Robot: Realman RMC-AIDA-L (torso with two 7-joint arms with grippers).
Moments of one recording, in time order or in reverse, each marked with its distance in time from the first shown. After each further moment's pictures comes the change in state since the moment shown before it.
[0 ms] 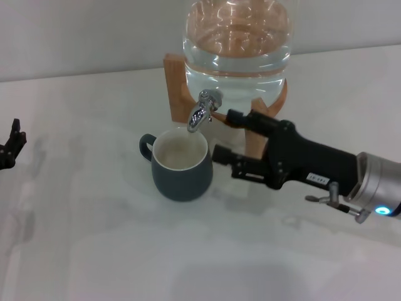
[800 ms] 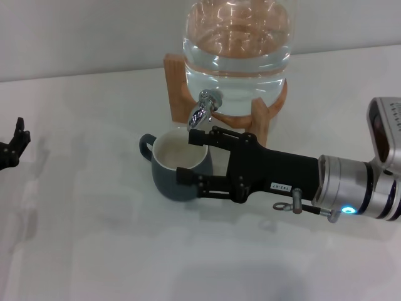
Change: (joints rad) left arm -0.009 -0.003 0.004 -0.001 0.000 -0.010 0.000; right arm 0.049 0.001 -0.202 -0.061 0.083 -0.144 0.010
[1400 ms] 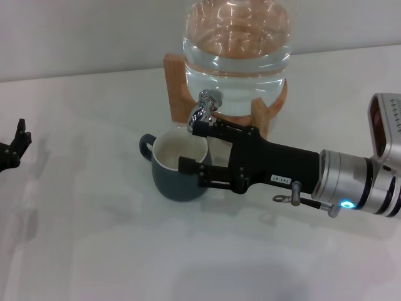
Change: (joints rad) left arm 0.000 0.001 0.005 0.000 0.000 -0.006 -0.001; right arm -0.010 0.000 0.007 -0.016 0.021 -0.038 -0.008
